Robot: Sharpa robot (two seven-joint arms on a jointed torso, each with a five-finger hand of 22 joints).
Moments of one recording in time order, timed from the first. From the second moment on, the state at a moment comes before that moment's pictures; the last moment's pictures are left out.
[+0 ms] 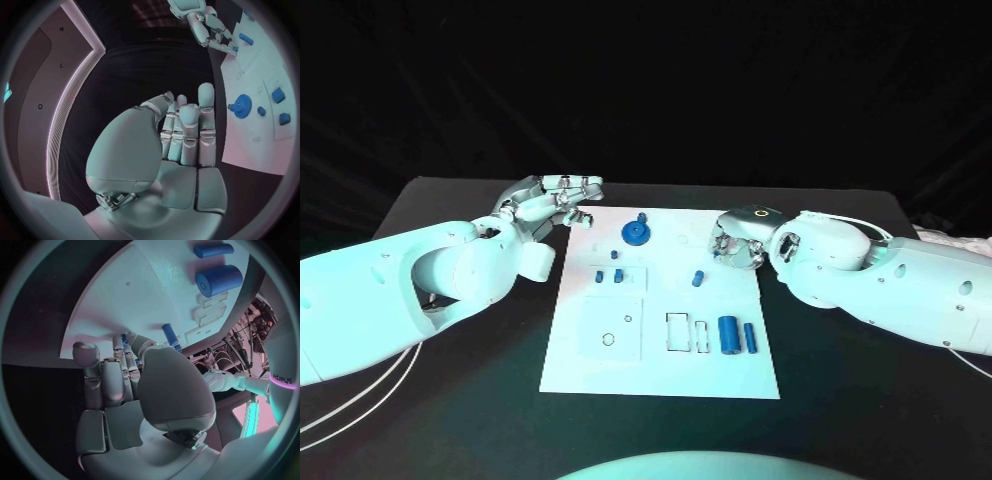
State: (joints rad) left arm 1.23 -0.89 -0.03 1.59 0.04 -0.30 0.28; left_hand 1.43 -0.14 0.40 0.07 0.12 1.06 0.16 0.13 0.09 1.14 0.08 0.29 0.17 1.29 0.00 1.10 0.72 0.16 1.22 0.10 0.54 1.00; right arm 1.18 -0.84 -0.04 1.51 -1.71 -0.16 -0.20; right_hand 1.43 -0.10 0.42 0.09 0.07 1.14 0.13 0.08 0.09 1.21 0.07 0.10 0.06 1.46 0.00 1.29 1.20 0.15 1.27 0.10 1.14 0.76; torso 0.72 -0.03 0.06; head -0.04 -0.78
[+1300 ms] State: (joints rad) left arm 1.23 -0.88 -0.03 1.57 0.03 -0.28 0.28; left_hand 1.44 -0.12 0.40 0.05 0.13 1.06 0.16 0.13 0.09 1.14 0.08 0.31 0.17 1.28 0.00 1.09 0.71 0.16 1.22 0.10 0.54 1.00; right arm 1.17 -0.90 -0.03 1.61 -1.72 -0.26 -0.24; right_hand 1.44 -0.07 0.46 0.06 0.04 1.17 0.12 0.09 0.11 1.25 0.06 0.09 0.07 1.46 -0.02 1.30 1.21 0.15 1.29 0.09 1.17 0.80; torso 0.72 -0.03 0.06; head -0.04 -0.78
